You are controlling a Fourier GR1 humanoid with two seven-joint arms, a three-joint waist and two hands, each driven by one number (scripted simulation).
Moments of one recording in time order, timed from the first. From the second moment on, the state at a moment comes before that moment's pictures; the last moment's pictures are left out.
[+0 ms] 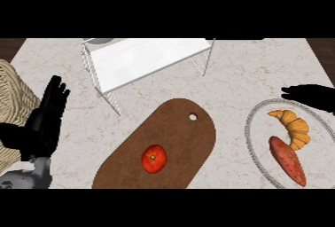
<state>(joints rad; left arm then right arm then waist) -0.09 0.39 -0.15 -1.62 0.24 0.37 0.07 -0.29 -0.98 0.18 -1.57 0.46 0.57 -0.38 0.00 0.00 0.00</state>
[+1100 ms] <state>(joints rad) -0.09 0.31 -0.09 -1.68 0.13 0.31 0.16 -0.33 -0.76 0.18 -1.19 0.93 0.35 -0.55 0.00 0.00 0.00</state>
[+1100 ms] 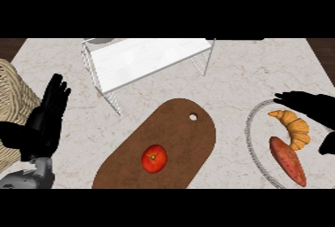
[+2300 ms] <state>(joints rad) -0.08 0.23 0.01 -1.66 0.07 0.20 0.14 -0.40 -0.59 0.12 -0.91 1.17 0.19 -0.70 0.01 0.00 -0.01</state>
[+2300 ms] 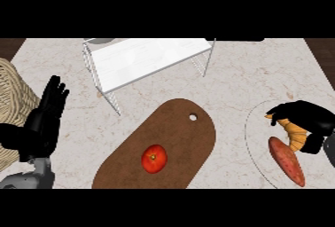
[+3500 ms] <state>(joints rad) -0.08 0.22 0.00 -1.67 0.05 0.19 0.16 -0.37 -0.02 0.51 -1.47 0.93 0.31 0.31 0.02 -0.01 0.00</state>
